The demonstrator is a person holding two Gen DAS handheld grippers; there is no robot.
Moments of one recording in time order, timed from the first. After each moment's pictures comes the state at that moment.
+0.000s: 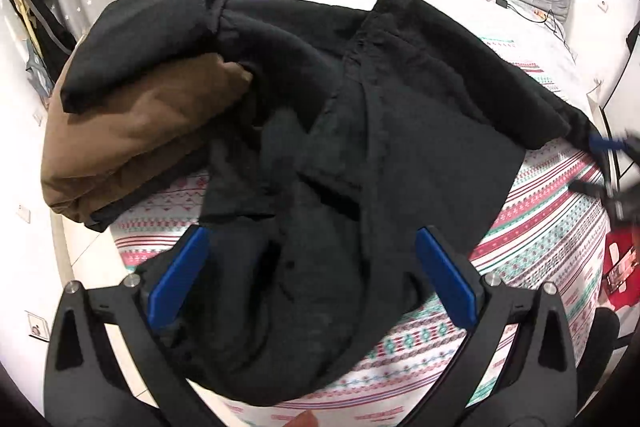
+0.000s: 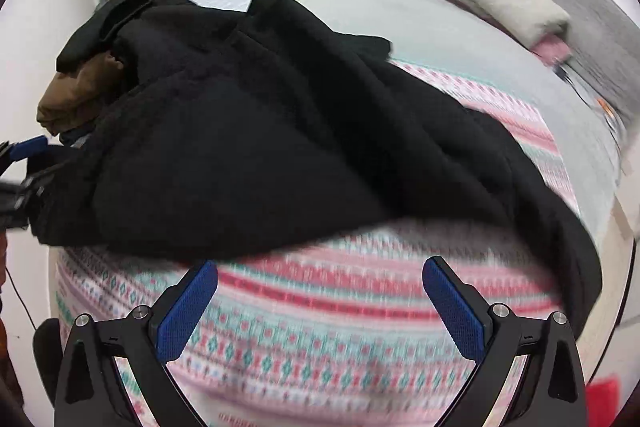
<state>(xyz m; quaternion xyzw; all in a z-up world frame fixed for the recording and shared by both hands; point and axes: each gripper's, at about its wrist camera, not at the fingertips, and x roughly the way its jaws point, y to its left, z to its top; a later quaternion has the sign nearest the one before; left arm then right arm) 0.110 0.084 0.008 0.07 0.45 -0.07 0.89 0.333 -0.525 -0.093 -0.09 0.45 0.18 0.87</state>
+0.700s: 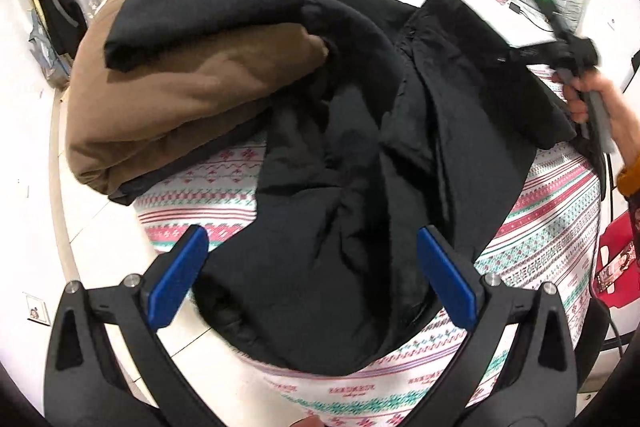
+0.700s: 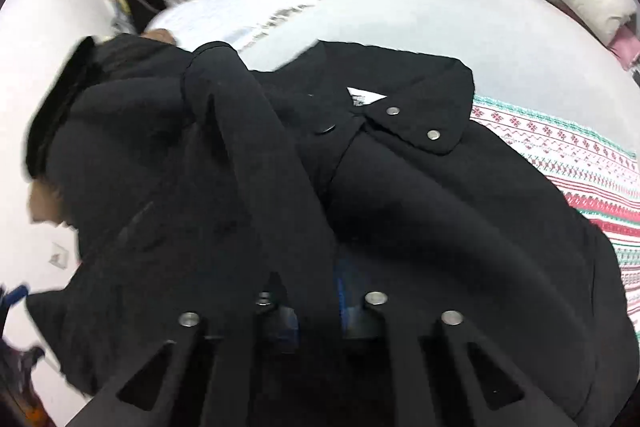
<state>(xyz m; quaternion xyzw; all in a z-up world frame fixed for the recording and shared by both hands) 0.109 0.151 0.015 0.04 0.48 -0.06 0.87 0.534 -0.468 -0.099 -0.03 0.49 0.28 0.83</state>
